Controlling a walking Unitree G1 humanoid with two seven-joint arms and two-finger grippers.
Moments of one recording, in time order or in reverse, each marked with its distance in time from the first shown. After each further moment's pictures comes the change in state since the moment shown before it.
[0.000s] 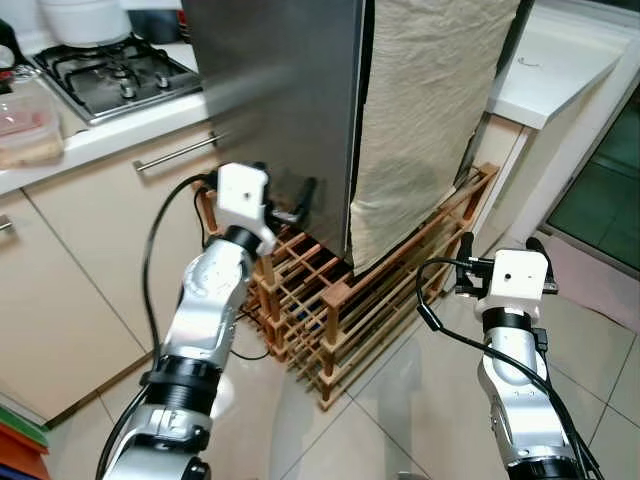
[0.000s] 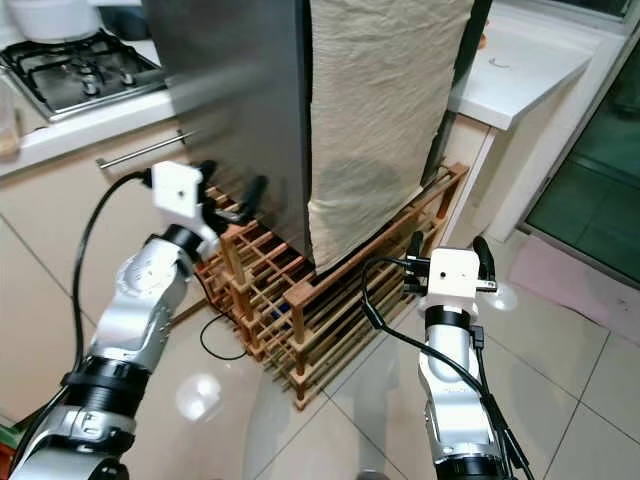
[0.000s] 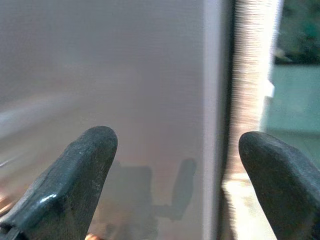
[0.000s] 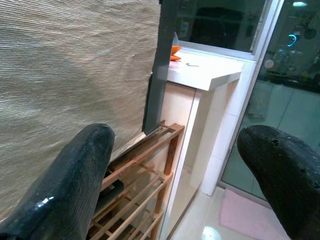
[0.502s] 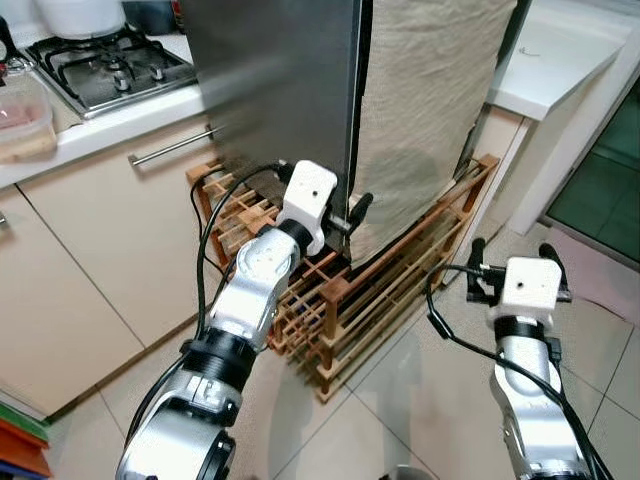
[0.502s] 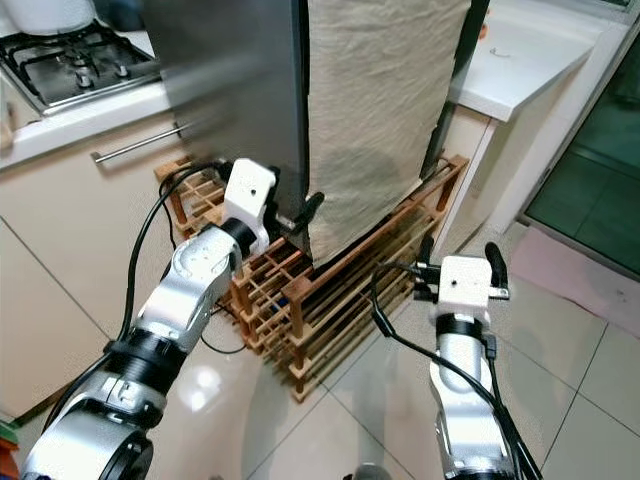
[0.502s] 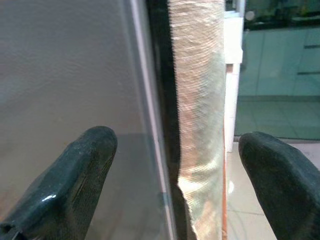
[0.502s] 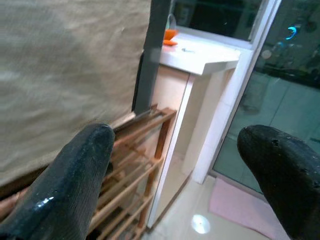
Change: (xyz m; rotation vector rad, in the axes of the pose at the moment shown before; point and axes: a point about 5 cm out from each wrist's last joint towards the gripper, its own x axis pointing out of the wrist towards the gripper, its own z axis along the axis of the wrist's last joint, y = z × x) left arm 0.030 -0.026 0.000 0.038 0.079 -0.084; right arm -0.017 -0.017 -0.009 -0.033 0.027 0.012
